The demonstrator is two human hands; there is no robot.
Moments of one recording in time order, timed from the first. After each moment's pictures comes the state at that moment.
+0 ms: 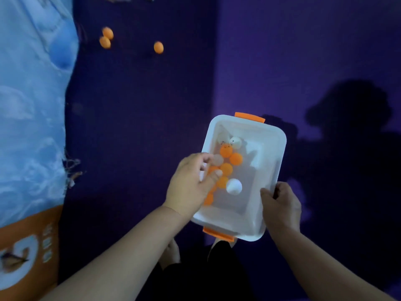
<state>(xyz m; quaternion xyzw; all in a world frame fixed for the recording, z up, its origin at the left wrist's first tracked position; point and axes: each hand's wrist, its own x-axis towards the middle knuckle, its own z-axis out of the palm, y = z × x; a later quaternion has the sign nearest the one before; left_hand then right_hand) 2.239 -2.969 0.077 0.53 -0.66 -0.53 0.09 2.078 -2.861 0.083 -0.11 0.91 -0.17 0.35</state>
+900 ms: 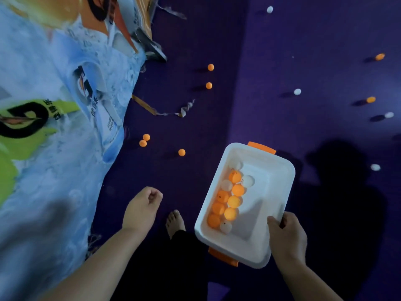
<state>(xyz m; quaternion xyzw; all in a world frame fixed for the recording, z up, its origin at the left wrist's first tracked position) 2.276 -3.274 0.227 0.72 -0.51 -0.46 0.05 2.006 -3.159 0.267 -0.15 0.91 -0.20 0.32</state>
